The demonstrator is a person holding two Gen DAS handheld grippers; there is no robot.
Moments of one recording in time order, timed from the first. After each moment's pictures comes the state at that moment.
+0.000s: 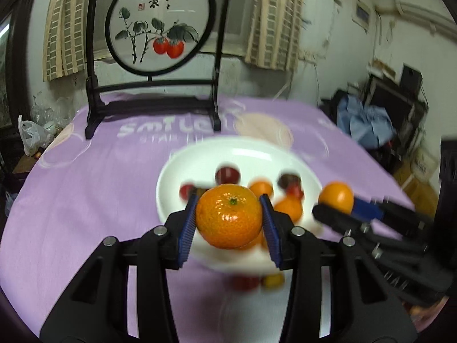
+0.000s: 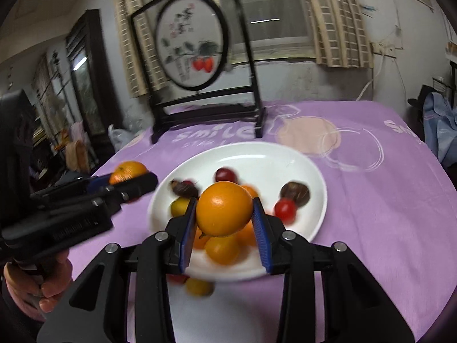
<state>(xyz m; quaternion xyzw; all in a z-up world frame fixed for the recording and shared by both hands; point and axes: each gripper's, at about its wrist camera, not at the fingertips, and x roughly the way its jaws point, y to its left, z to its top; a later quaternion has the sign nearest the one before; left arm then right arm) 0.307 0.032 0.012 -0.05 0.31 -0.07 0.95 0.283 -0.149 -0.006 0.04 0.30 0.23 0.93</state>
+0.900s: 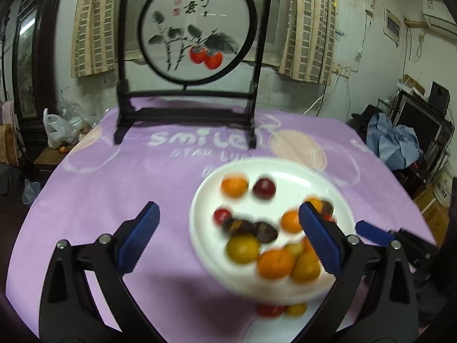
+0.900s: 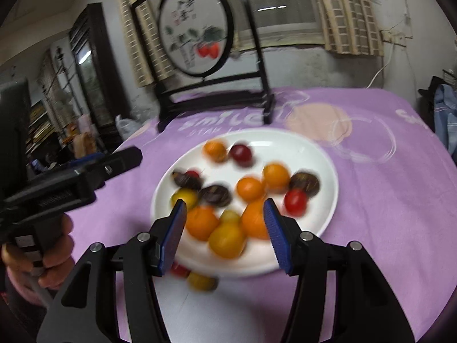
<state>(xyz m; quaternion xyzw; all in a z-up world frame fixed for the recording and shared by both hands) 0.308 0.056 0.015 -0.06 0.31 0.01 0.95 0.270 -0.151 -0.014 0.03 0.33 0.27 0.90</state>
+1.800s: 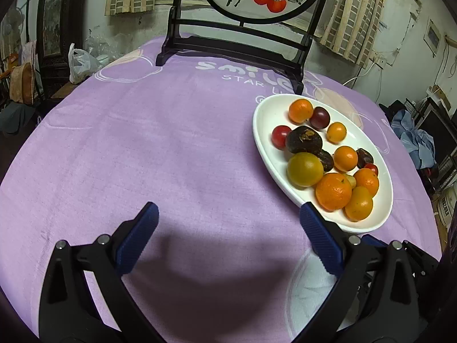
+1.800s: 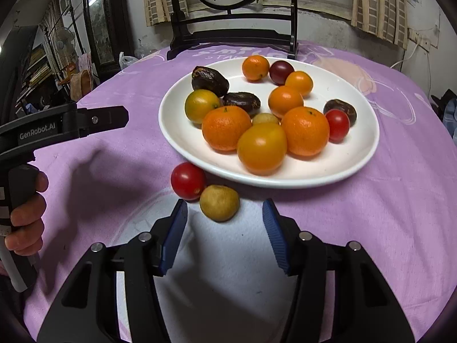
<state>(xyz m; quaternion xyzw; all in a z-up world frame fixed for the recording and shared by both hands) 0.275 0.104 -0.048 -0.13 0.40 0.06 0.91 0.242 -0.105 -0.076 -0.08 0.41 0.27 0.87</state>
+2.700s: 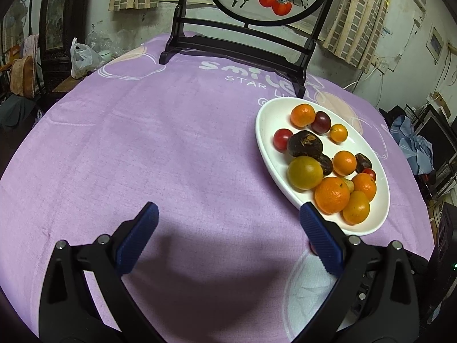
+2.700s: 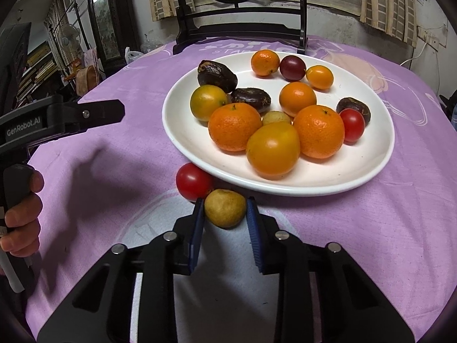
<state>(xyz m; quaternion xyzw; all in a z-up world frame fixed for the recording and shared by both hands) 0.273 0.108 -0.046 -0.15 0.40 0.06 0.90 0.251 -0.097 -0.081 -0.08 0.42 0.29 0.86</state>
